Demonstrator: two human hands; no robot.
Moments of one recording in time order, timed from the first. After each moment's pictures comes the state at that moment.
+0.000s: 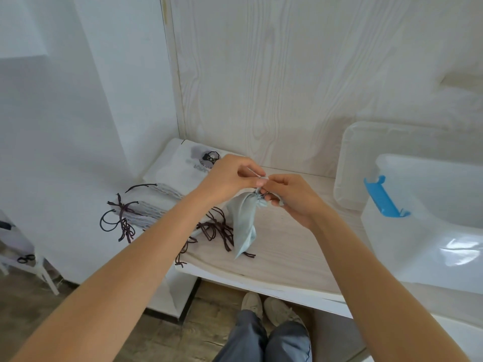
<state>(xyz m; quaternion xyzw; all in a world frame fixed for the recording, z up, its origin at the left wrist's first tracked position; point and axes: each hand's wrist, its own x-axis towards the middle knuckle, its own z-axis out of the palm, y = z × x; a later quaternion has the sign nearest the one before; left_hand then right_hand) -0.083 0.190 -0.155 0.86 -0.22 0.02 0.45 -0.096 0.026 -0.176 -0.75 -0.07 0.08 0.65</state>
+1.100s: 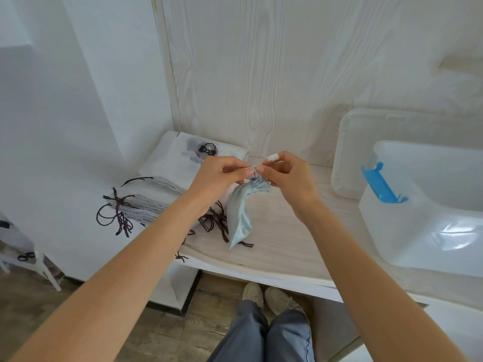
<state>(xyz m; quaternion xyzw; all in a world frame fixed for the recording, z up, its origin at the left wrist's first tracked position) -0.100 0.195 -0.169 0.79 -0.13 0.03 0.59 -0.106 0.035 -0.175 -0.74 -0.05 -0.09 0.66</state>
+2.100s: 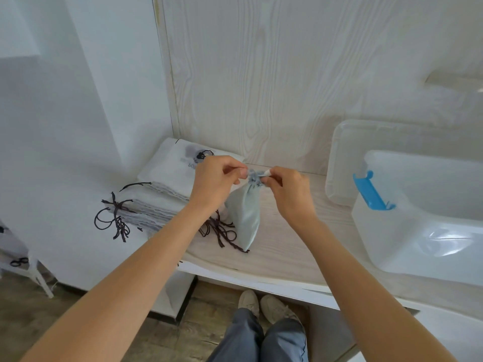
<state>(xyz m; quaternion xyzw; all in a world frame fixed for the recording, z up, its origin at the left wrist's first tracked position) -0.102 0.184 -0.163 0.83 -0.11 0.16 0.53 -0.113 0.033 -0.174 -0.89 -0.07 -0.21 0.39</state>
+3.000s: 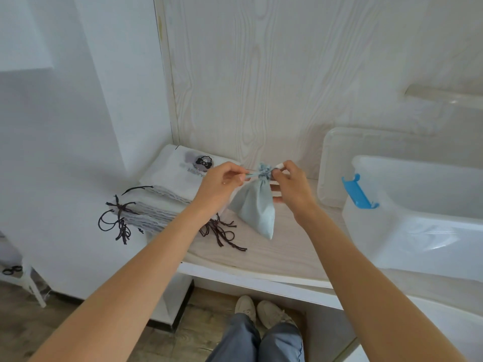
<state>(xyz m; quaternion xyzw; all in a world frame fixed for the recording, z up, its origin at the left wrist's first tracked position) -0.111 0.183 -0.167 0.80 -0.16 0.09 0.57 -0.117 0.025 -0.162 -0.76 0.02 -0.09 0.64</state>
